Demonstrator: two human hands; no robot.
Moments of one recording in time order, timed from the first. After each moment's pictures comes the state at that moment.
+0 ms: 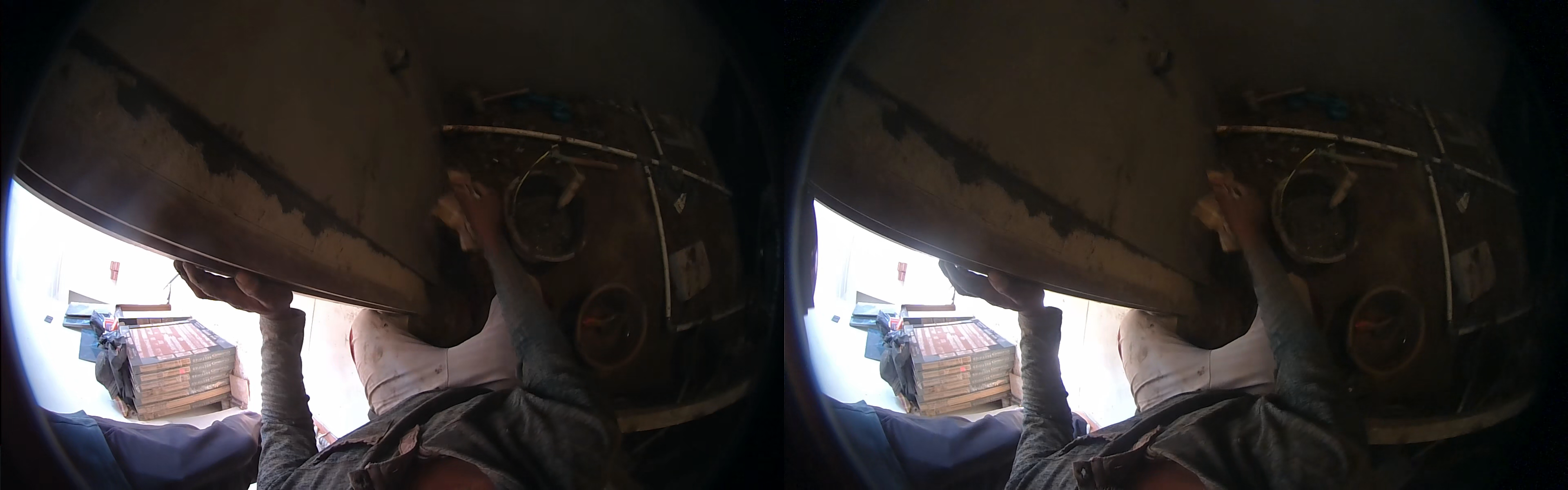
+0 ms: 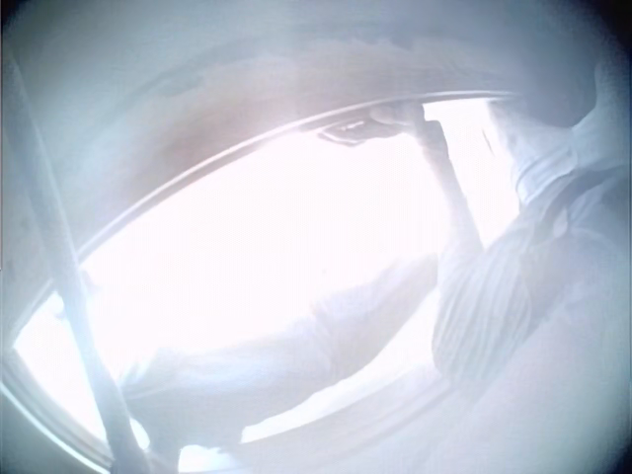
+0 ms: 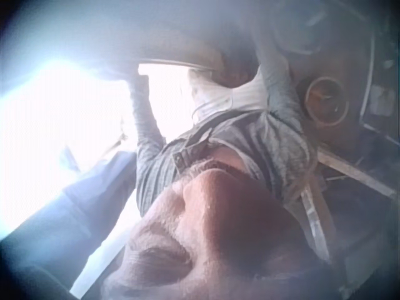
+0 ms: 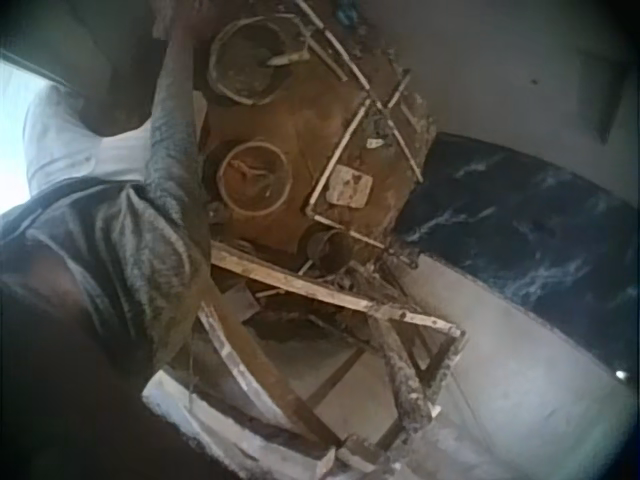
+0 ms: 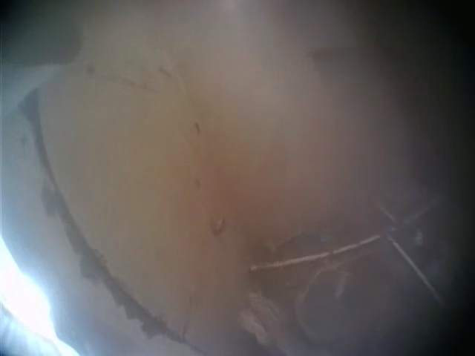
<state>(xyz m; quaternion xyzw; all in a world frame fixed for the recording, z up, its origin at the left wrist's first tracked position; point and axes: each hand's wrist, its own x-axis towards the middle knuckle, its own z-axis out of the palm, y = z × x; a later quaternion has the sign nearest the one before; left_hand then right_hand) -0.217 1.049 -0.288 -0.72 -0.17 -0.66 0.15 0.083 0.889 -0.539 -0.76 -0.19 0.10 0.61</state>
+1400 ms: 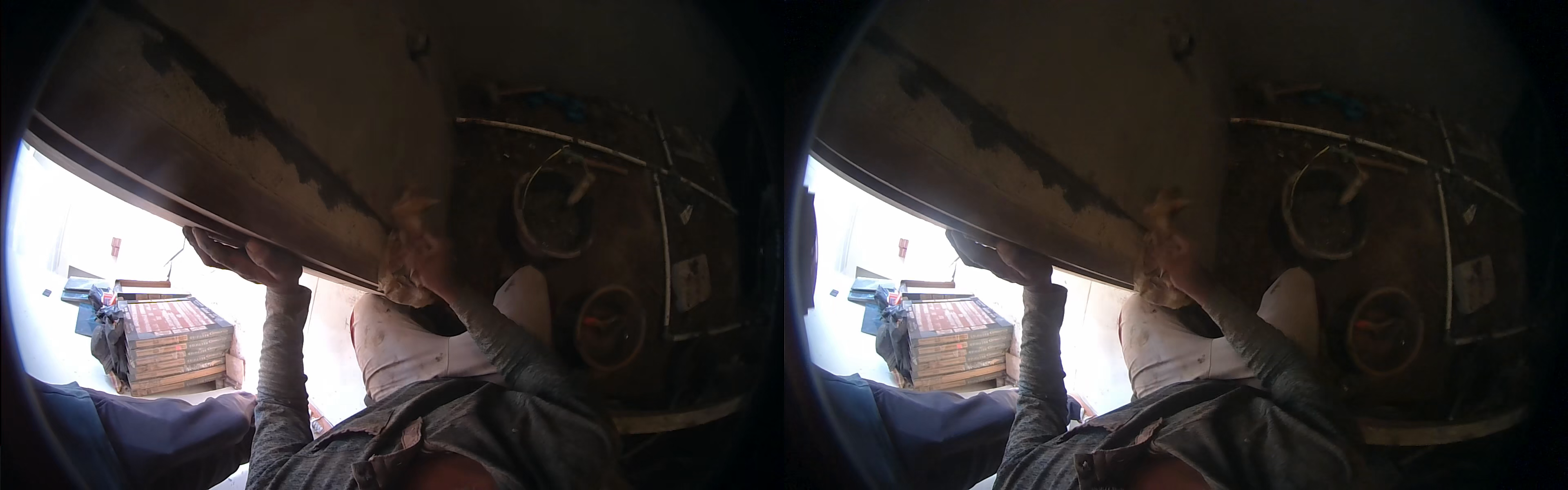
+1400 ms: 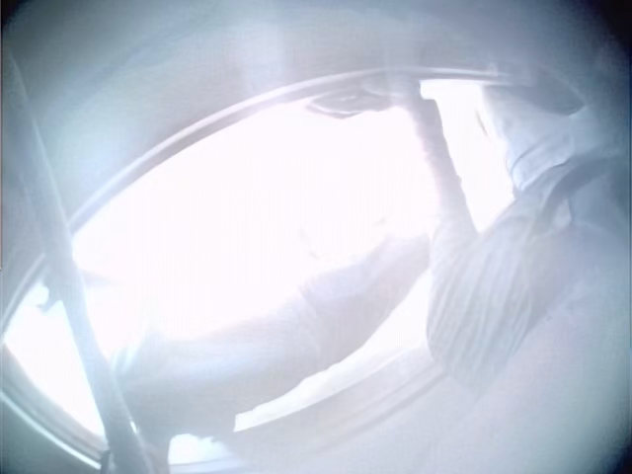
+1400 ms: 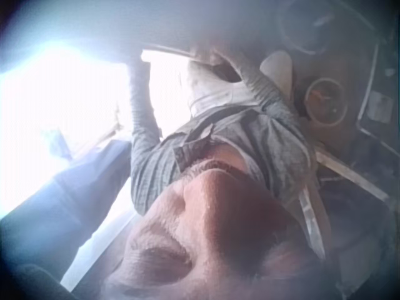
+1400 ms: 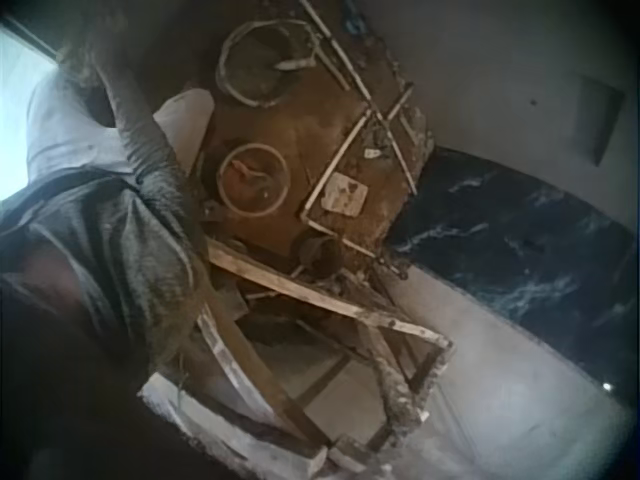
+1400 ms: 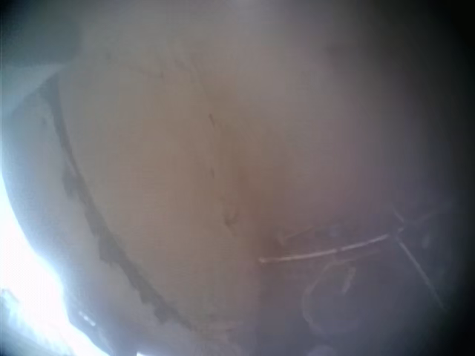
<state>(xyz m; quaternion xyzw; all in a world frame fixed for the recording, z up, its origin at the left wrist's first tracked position) -0.217 1.053 -0.286 -0.71 -0.15 -0.67 0.13 -0.086 0.905 -0.455 -0.45 -0.26 0.21 0.83</state>
